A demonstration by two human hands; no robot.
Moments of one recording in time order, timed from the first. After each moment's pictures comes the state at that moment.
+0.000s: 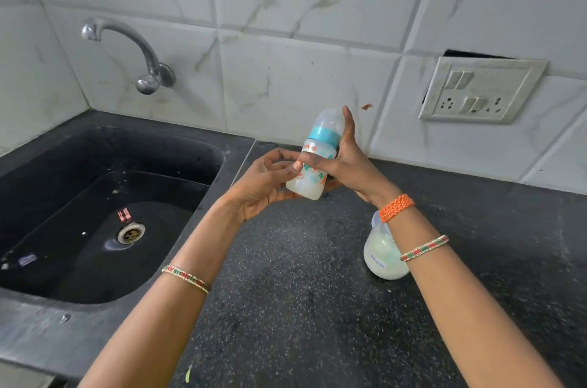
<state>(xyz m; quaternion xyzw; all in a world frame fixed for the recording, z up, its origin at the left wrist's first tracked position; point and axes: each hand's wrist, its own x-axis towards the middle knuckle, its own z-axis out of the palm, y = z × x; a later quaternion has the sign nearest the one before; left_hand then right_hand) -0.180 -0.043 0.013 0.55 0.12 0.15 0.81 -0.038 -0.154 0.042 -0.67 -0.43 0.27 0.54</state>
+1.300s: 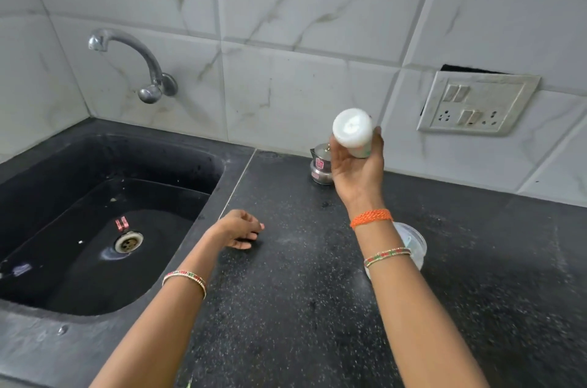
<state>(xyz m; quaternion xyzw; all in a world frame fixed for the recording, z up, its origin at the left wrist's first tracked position) -0.187 0.016 -0.093 0.67 0.44 -0.01 0.59 -0.042 -0.145 0.044 -0.24 -0.09 0.39 0.89</state>
